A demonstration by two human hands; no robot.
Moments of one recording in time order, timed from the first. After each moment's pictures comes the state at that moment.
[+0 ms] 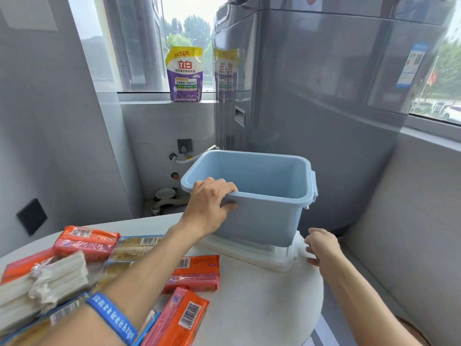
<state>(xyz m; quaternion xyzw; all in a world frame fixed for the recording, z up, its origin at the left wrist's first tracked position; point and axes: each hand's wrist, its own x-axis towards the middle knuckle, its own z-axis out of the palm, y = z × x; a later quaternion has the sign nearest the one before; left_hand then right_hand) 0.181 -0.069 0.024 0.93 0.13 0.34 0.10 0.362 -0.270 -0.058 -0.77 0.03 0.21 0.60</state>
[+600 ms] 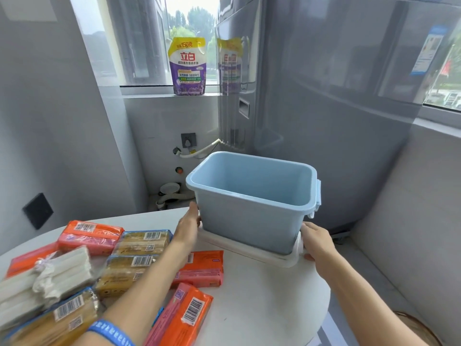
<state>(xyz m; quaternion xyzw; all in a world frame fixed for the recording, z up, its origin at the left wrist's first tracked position) 0.152 -0.049 -0.053 0.64 0.38 0.24 0.63 0.348 -0.252 -0.067 -0.80 -0.07 0.21 0.56</state>
